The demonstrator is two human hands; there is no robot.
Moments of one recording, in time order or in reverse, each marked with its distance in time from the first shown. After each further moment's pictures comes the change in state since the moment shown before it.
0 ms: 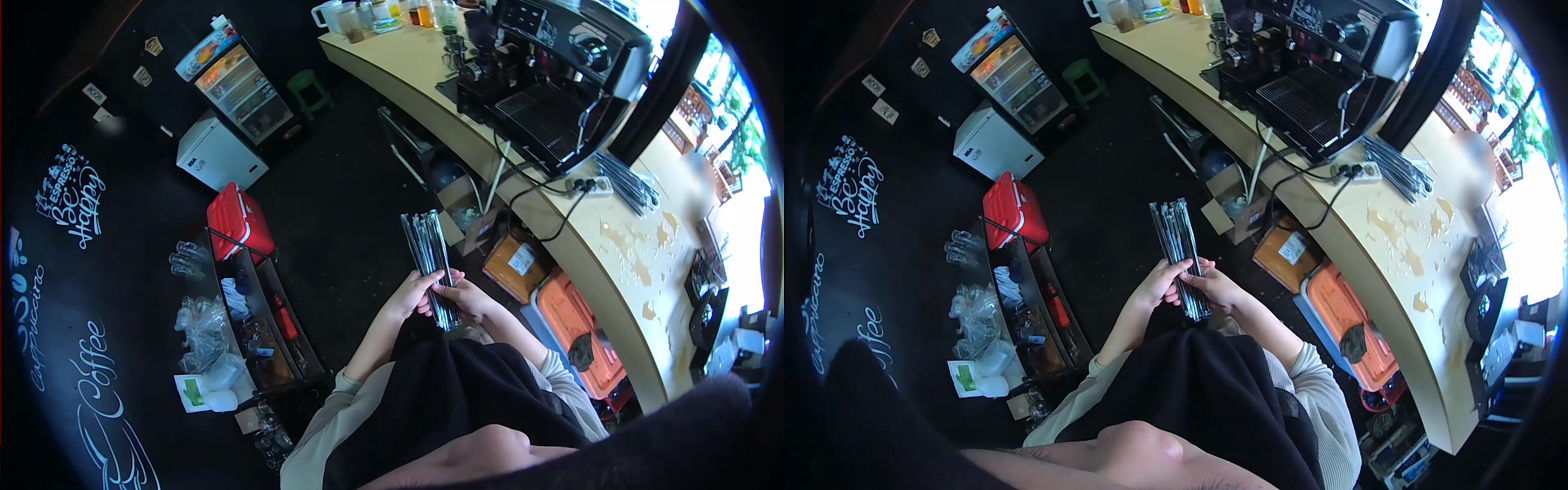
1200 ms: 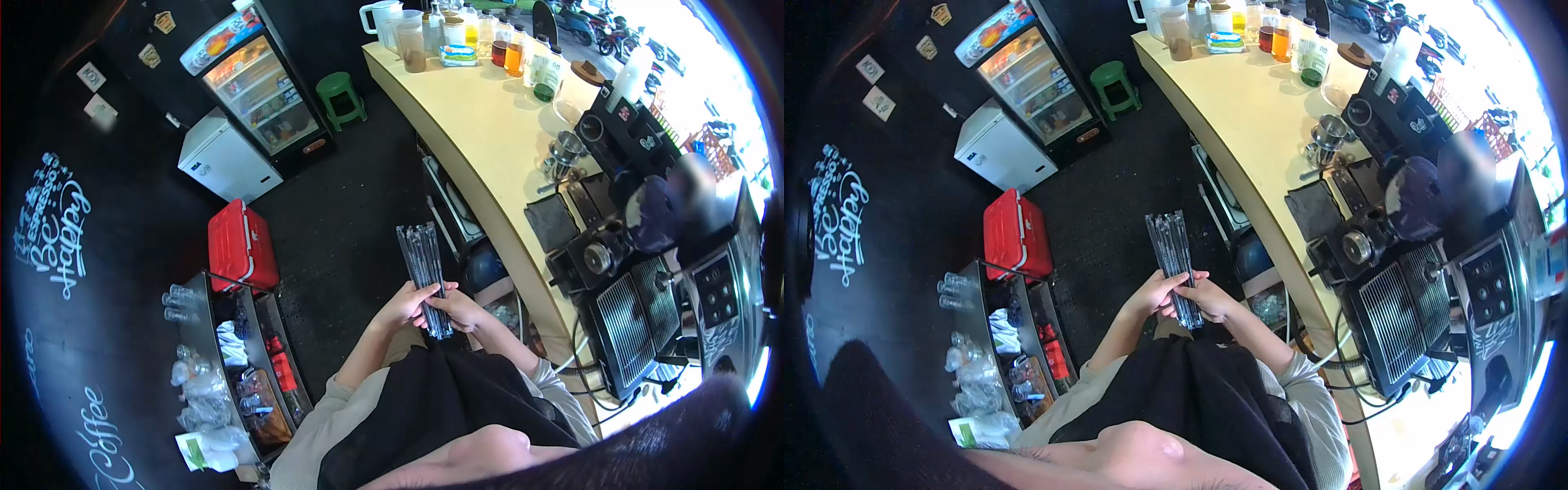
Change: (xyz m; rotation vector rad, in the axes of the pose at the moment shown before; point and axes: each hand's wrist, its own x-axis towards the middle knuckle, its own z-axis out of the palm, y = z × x) left_hand 0.276 0.222 -0.309 -0.104 0.071 0.079; right_hand 0.446 -0.216 -0.069 -0.116 -0.143 0.180
